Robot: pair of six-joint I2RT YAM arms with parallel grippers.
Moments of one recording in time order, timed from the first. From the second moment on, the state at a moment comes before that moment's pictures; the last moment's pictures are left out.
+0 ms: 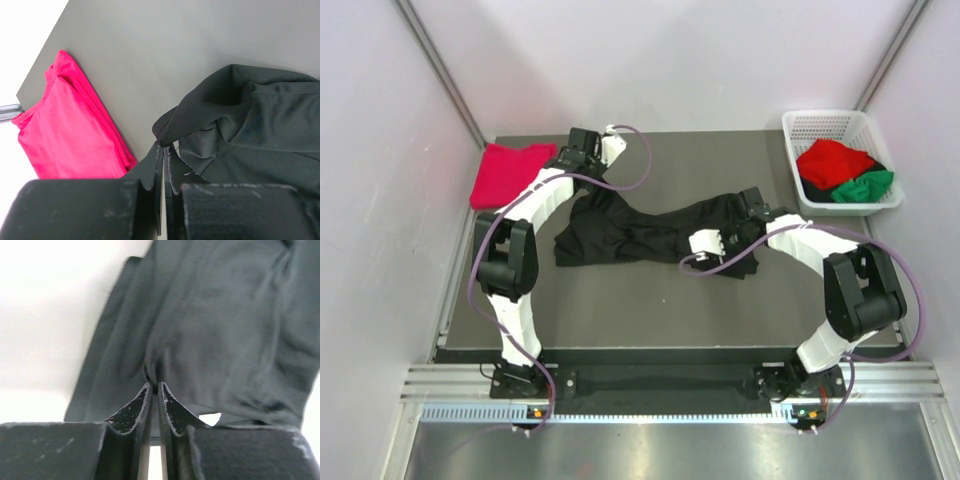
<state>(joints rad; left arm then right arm) -0.28 1.96 1.61 -0.40 -0.13 0.56 0.36 1.61 0.98 -0.56 -0.37 -1.46</state>
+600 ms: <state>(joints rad) -0.28 1.90 1.62 -0.41 -0.16 0.63 0.24 1.61 1.54 -0.45 -0.26 -0.86</state>
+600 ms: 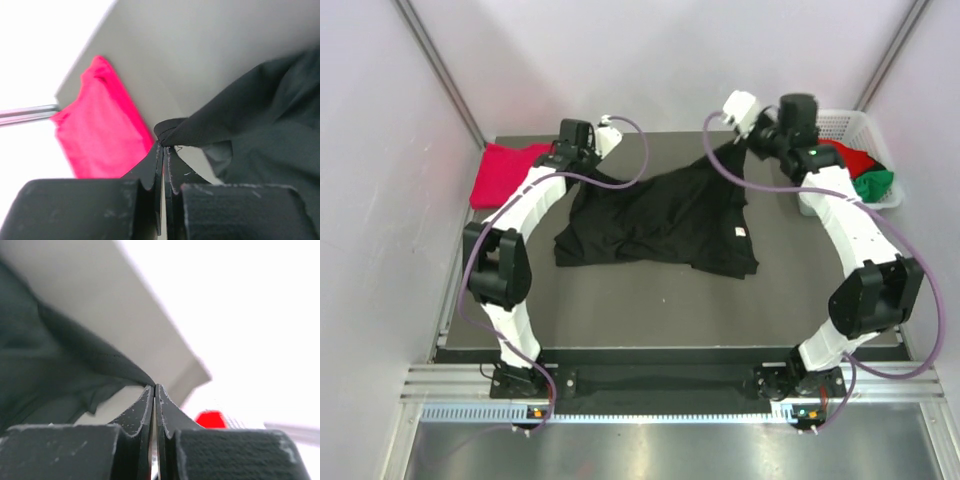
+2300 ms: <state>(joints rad) -0.20 0.91 1.81 -0.66 0.14 0.57 0.13 0.77 2.03 -0.66 -0.28 -0.43</state>
